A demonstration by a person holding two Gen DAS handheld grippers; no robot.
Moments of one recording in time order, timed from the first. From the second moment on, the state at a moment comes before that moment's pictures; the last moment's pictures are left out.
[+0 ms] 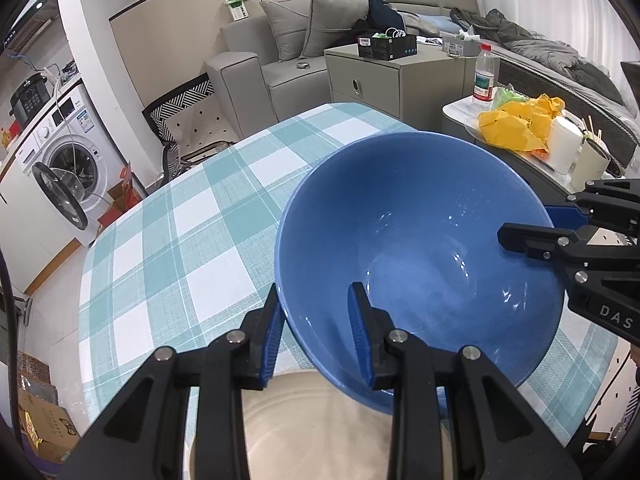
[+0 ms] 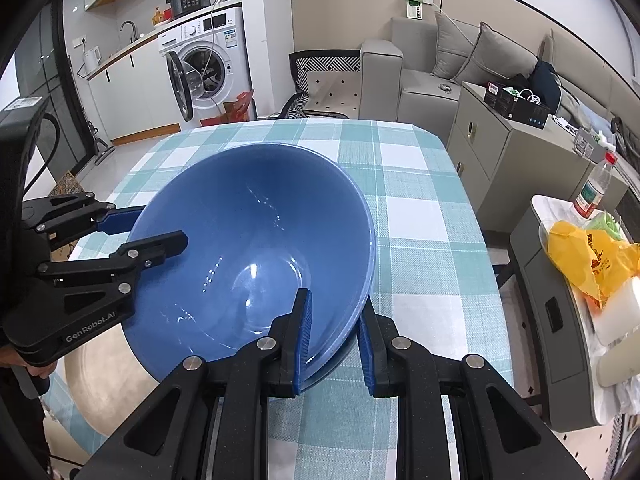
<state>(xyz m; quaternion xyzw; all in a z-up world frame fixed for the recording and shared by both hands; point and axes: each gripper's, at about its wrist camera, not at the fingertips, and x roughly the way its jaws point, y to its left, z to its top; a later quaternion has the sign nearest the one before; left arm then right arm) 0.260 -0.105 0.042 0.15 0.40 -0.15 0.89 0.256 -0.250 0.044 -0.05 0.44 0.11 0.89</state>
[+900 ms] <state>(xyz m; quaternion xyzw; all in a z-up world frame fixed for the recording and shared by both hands) 0.261 -0.089 0.037 0.13 0.41 -0.16 0.89 0.253 -0.256 0.043 -0.07 0.41 0.13 0.90</state>
